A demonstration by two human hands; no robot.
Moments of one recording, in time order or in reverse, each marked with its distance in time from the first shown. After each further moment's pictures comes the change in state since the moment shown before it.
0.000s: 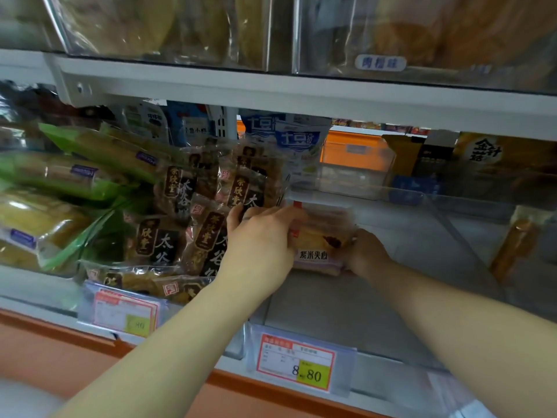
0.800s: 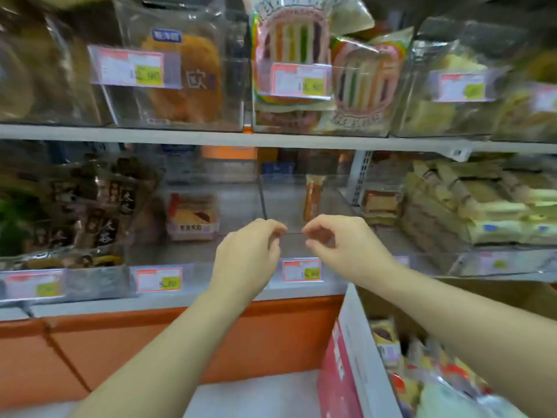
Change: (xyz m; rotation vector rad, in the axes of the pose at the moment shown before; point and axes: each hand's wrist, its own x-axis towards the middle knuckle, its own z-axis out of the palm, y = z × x) left_hand -0.107 0.205 -0.018 -0.190 -0.096 0.224; right_hand -0.266 0.046 -0.213 -0.346 0.232 -0.442
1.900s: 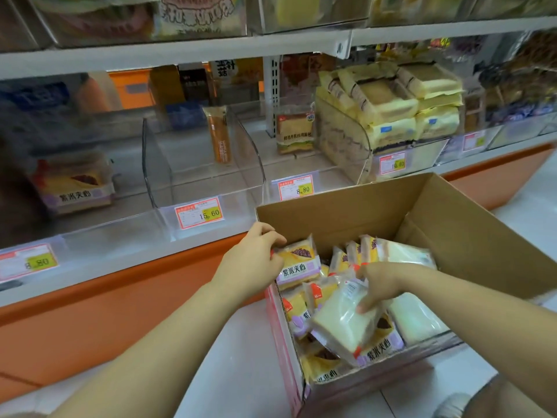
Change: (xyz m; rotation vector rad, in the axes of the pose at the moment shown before) left_hand -0.055 0.111 0.127 -0.096 -0.603 0.068; right_hand -0.201 0.205 -0.010 -0.233 -0.986 0.760
